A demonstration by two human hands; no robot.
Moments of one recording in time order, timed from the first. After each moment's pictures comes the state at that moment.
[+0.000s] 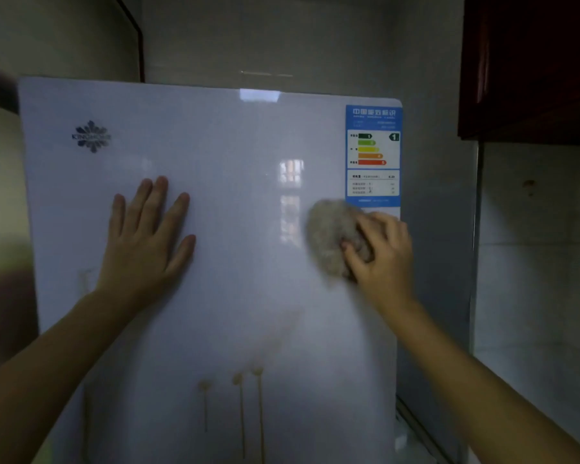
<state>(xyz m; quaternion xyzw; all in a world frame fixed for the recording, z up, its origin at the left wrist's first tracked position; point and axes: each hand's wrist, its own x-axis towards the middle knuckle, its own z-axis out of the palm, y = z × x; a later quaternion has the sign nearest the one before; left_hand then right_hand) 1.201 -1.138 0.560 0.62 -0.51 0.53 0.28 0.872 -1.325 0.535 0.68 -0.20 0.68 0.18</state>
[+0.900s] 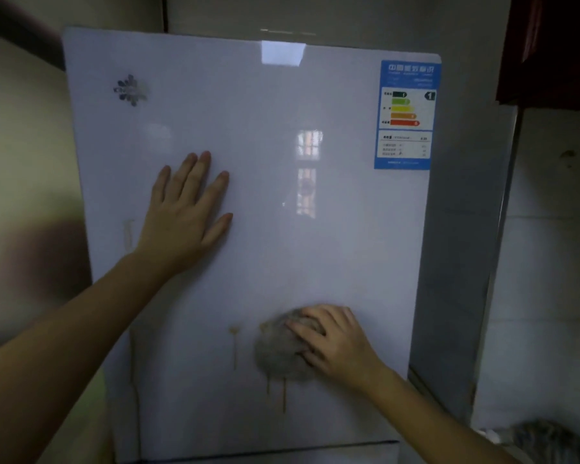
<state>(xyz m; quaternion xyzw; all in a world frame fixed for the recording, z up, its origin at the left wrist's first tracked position) 1.195 -1.123 0.539 0.61 -0.52 0.56 0.22 0.926 -1.277 0.357 0.86 -0.04 0.44 0.27</state>
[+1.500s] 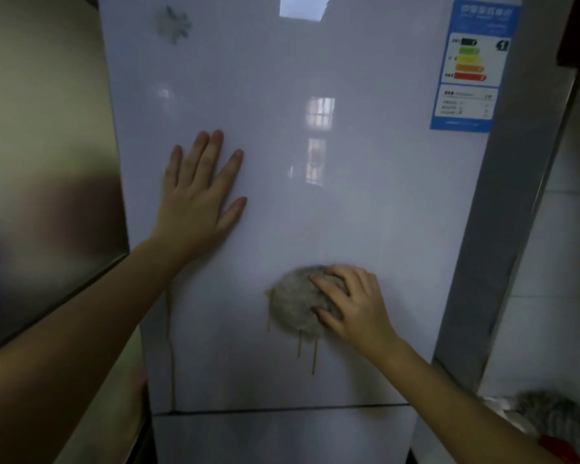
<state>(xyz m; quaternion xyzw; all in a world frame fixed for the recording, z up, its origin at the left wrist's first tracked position) 1.241 -1.114 0.497 0.60 -0.52 0.56 0.24 0.961 -1.257 0.355 0.83 -0.12 0.49 0.23</state>
